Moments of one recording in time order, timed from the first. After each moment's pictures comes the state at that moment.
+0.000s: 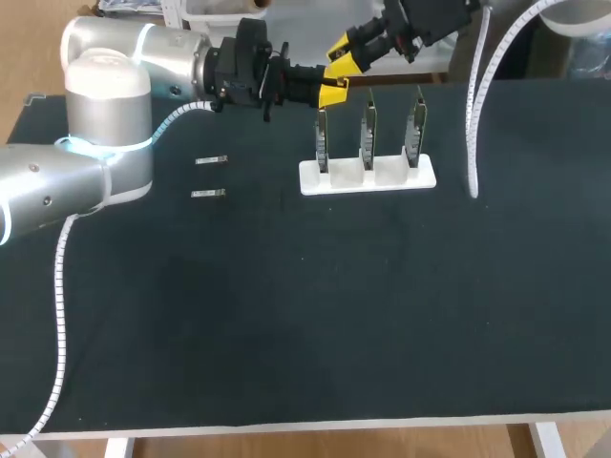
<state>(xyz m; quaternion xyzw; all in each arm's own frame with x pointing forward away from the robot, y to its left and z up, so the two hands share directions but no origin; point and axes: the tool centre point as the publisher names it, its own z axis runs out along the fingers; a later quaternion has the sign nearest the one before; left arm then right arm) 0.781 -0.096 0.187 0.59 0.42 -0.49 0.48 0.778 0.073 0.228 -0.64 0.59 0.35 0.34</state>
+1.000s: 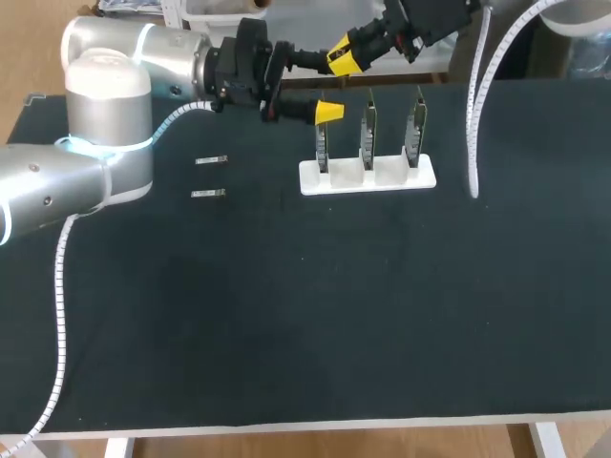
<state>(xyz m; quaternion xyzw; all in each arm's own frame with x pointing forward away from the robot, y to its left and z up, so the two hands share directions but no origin) 0.781 -0.096 0.187 0.59 0.42 -0.49 0.48 0.779 0.073 0.227 -0.64 0.59 0.35 0.34</state>
